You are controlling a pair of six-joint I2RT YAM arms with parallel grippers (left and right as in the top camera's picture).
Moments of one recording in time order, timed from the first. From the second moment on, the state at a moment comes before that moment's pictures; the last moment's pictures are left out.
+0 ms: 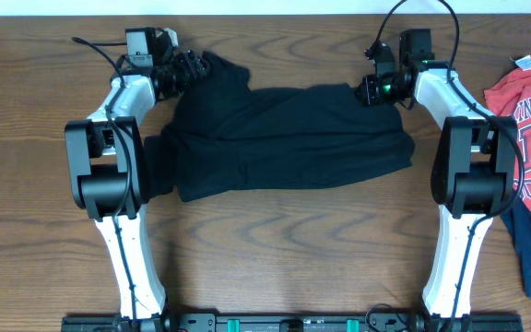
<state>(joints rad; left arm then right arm) 0.06 2.35 1.70 -0.22 0.52 -0.47 0.02 2.36 1.75 -0.56 -0.45 -0.11</state>
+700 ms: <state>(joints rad) 0.04 2.39 1.71 -0.12 0.57 -0.59 0.02 2.36 1.75 -0.58 -0.46 -0.12</state>
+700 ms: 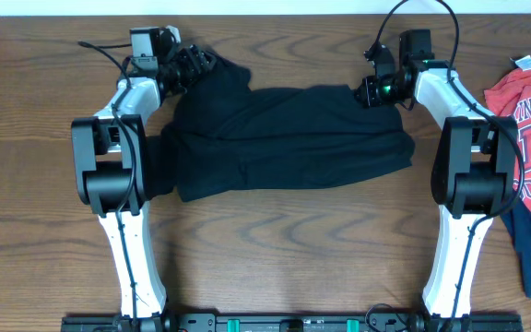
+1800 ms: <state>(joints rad) 0.02 2.44 1.72 -0.04 0.63 -0.62 0.02 2.36 1.76 -0.61 -0.47 -0.12</state>
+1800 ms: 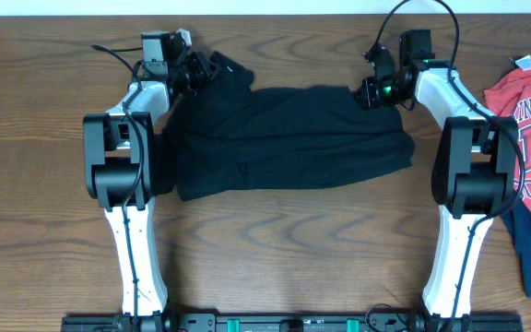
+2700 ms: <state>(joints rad) 0.04 2.29 1.71 -0.26 0.63 -0.40 0.01 2.41 1.95 -0.79 -0.41 -0.05</state>
